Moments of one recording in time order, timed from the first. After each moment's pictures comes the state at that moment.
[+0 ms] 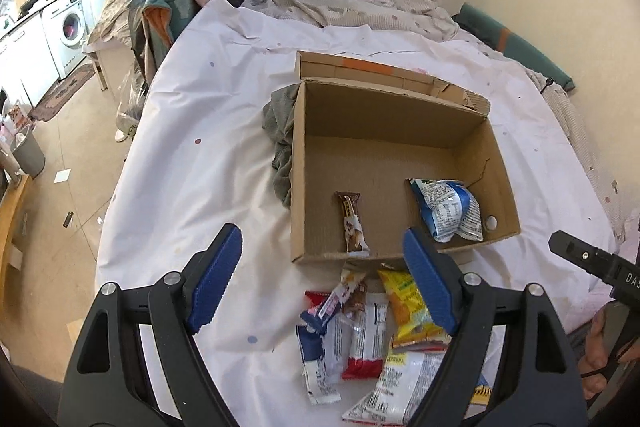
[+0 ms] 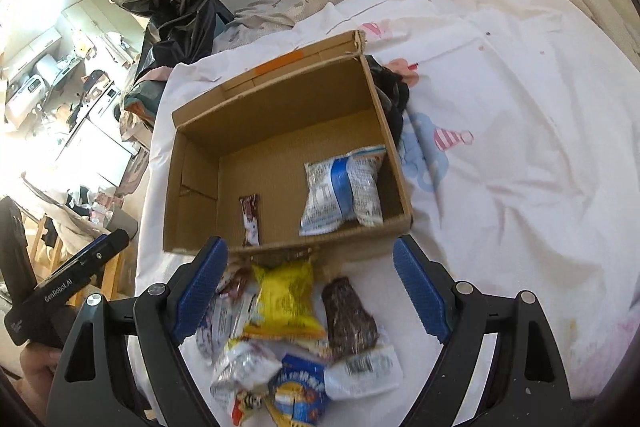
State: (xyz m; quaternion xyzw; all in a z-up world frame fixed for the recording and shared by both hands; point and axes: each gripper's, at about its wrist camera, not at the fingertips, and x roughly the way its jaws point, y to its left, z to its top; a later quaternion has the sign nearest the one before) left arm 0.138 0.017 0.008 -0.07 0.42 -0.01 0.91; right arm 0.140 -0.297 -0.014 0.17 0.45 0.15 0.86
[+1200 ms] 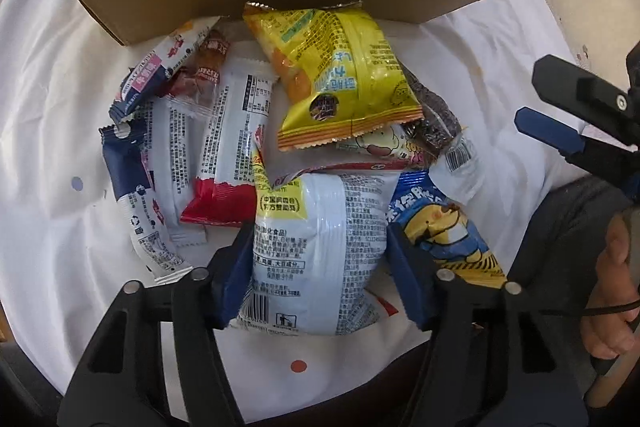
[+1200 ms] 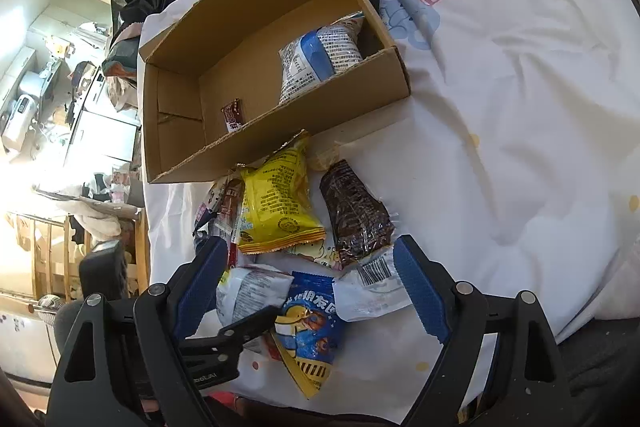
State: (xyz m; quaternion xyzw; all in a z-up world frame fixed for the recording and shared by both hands) left arm 0.106 -0.080 -0.124 -0.05 0.66 -0.16 0.74; right arm 0.127 -0.298 -0.079 0.24 0.58 0.16 0.76
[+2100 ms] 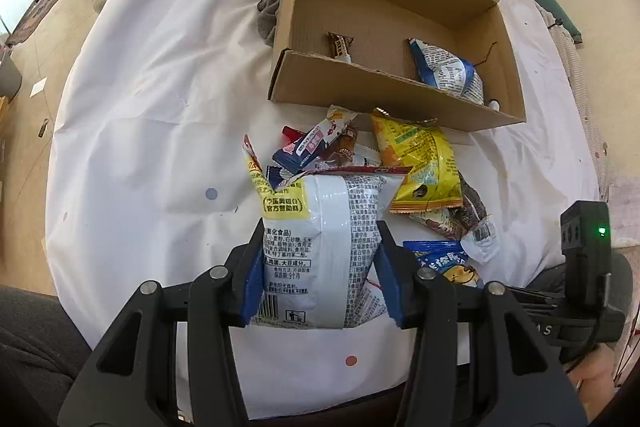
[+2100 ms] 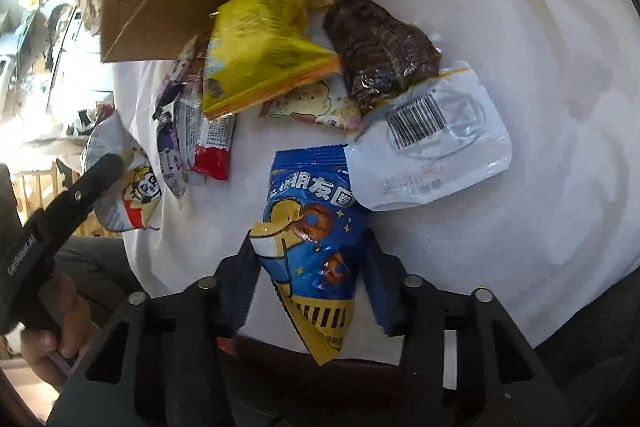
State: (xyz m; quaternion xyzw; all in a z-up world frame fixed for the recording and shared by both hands) left arm 0.100 0.002 -0.068 -0.12 0.58 -0.04 0.80; right arm 0.094 -0.244 -0.134 0.20 0.69 0.20 0.67
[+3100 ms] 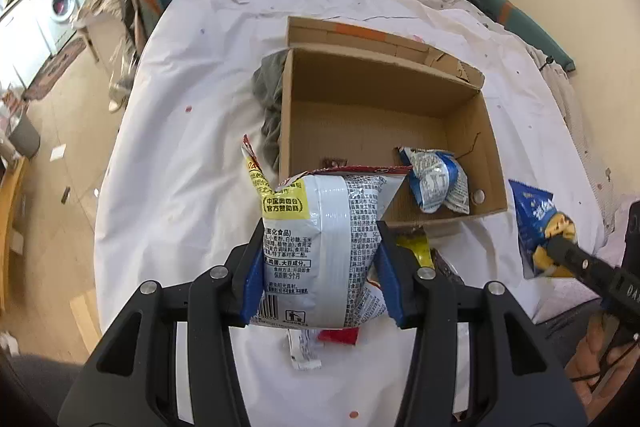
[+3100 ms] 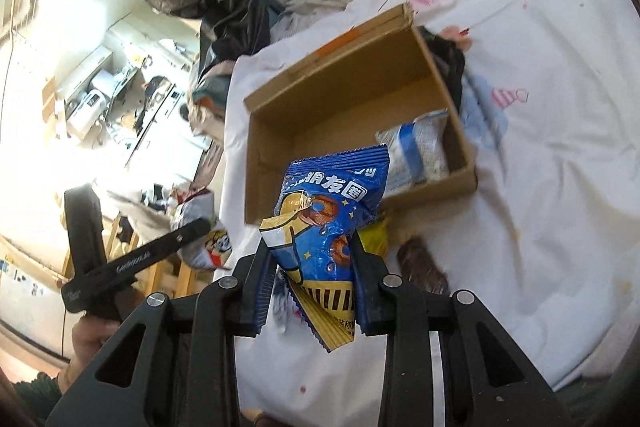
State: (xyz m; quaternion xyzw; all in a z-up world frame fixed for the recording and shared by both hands) left arm 0.151 0.004 0.015 -0.07 0.49 -0.02 0.87; right arm 0.136 -0.300 -0.010 0.27 0.45 0.26 0.81
